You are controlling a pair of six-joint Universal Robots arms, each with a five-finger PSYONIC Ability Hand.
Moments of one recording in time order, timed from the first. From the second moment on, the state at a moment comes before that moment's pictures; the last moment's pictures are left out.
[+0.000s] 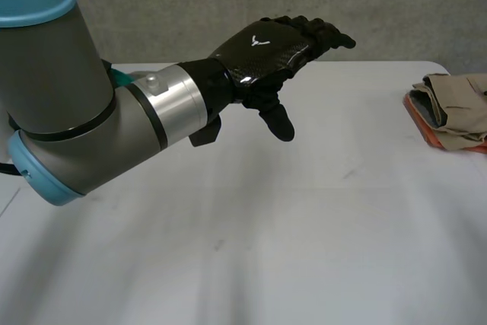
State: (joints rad) left arm 4.10 -1.97 -1.05 3.05 -0.99 3.21; right arm 1.16 -0.87 1.06 -0.10 0.99 2.67; left_hand 0.17 0.19 0.21 0.20 0.04; right_hand 0.22 0.21 0.20 0.20 0.04
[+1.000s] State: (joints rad) left arm 4.77 -2.77 -0.59 3.49 -1.44 3.85; right arm 1.84 -1.23 1.86 -0.47 1.17 2.49; left_hand 1.01 1.10 1.08 1.10 0.87; right_hand 0.22 0.21 0.20 0.20 0.04
